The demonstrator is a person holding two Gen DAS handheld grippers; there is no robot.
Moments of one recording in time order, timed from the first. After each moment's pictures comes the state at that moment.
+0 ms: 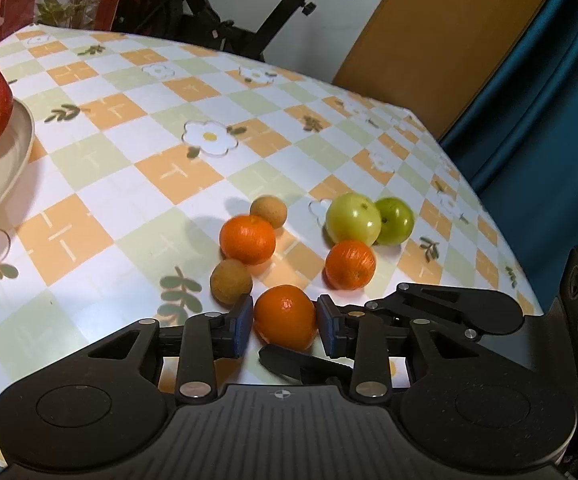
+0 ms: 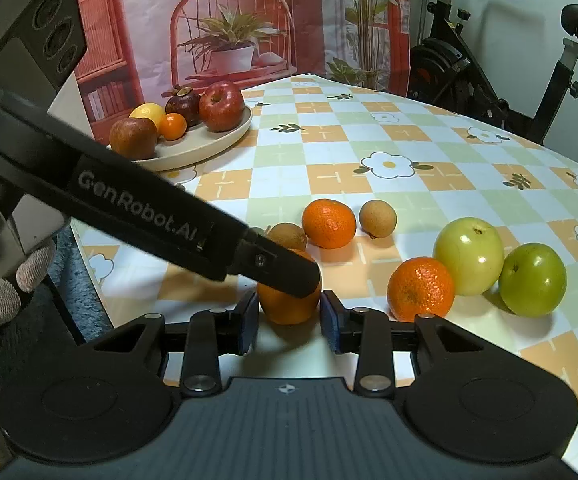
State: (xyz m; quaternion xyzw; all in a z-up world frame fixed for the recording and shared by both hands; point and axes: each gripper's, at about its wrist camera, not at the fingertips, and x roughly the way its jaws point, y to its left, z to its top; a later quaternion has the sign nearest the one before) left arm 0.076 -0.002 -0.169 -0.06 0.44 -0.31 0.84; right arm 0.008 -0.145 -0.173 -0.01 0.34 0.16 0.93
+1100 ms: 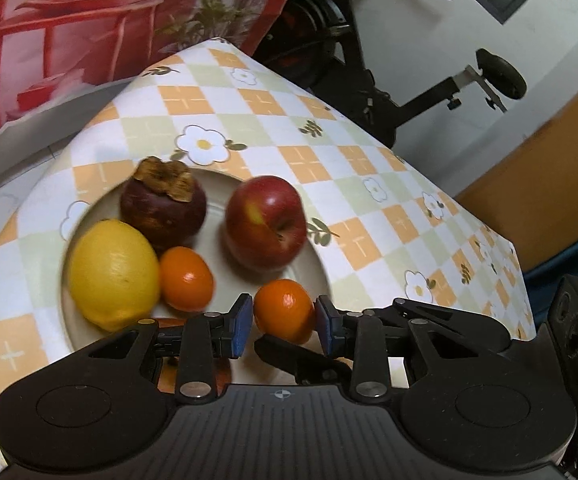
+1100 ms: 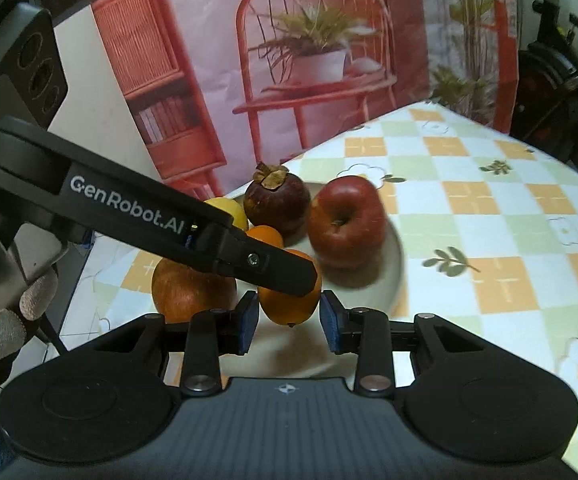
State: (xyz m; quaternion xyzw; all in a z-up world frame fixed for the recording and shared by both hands) left arm 0.194 0.181 -0.135 -0.18 0.46 -0.16 0.85; right arm 0.198 -0.008 -0.136 0.01 0.37 0.28 0.89
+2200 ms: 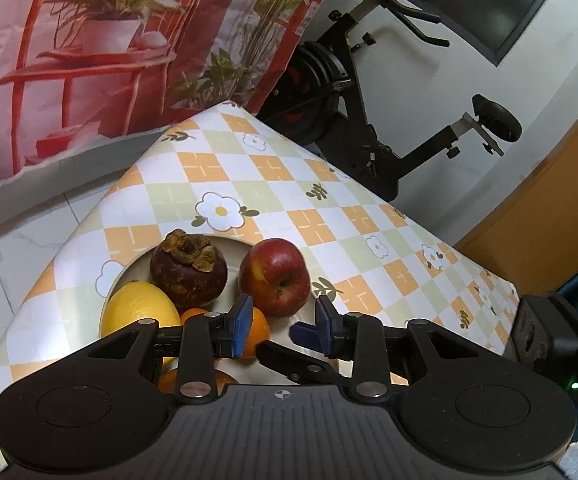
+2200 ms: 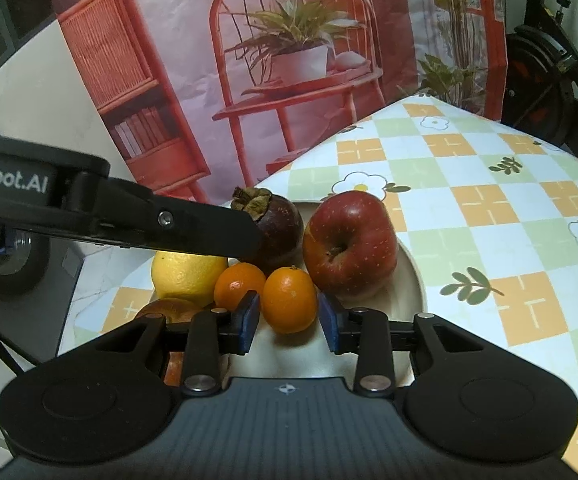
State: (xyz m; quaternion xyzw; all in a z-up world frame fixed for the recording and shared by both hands) left arm 0.178 0.193 -0.104 -0.18 0.38 -0.14 0.90; right arm 0.225 0.001 -0.136 0.04 0.37 0.25 0.89
